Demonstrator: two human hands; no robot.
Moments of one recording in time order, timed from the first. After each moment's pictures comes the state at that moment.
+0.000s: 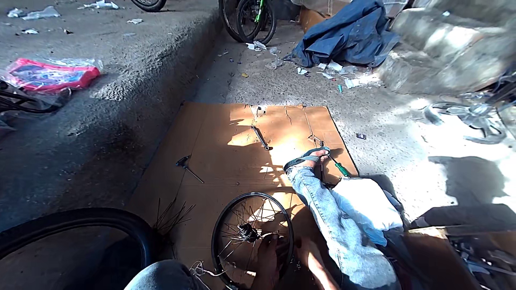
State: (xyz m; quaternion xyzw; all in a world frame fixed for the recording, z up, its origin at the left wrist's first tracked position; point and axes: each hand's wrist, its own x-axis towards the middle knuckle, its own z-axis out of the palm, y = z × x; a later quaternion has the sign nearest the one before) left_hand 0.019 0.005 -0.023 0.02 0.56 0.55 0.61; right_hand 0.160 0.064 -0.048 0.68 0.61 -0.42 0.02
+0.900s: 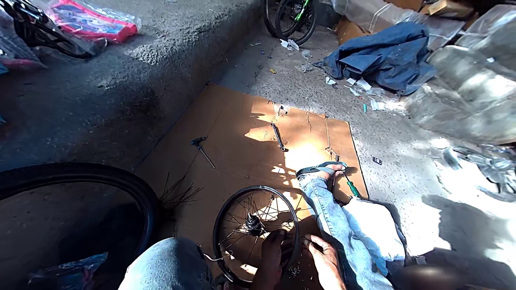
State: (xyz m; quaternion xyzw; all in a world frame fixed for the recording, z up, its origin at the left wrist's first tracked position) left_hand 0.017 0.018 -0.019 -0.03 0.49 0.61 0.62; right_hand 0.164 0.063 0.000 0.64 0.51 -0.49 -0.31
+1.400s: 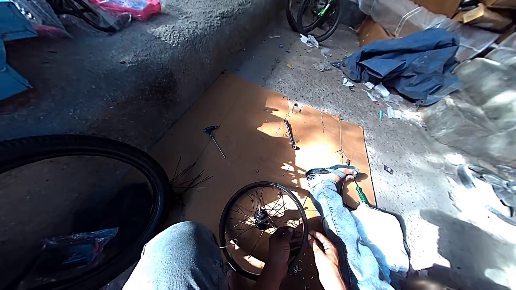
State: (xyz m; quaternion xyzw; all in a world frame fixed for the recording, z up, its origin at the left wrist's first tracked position) left_hand 0.015 0.019 -0.016 -0.06 0.47 0.60 0.64; right_hand 0.154 0.065 -0.007 0.60 0.62 -0.41 -0.29
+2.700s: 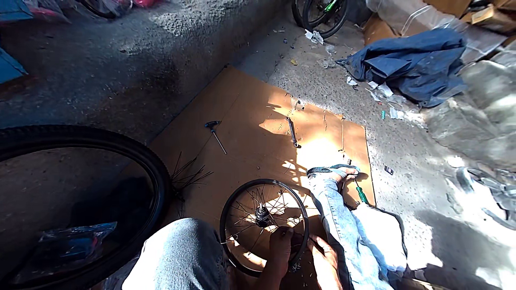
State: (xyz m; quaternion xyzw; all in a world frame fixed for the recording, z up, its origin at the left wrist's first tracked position) left_hand 0.022 0.019 -0.033 -0.02 0.50 0.62 0.61; right_hand 0.152 0.050 -0.012 0.63 0.59 -0.41 -0.30
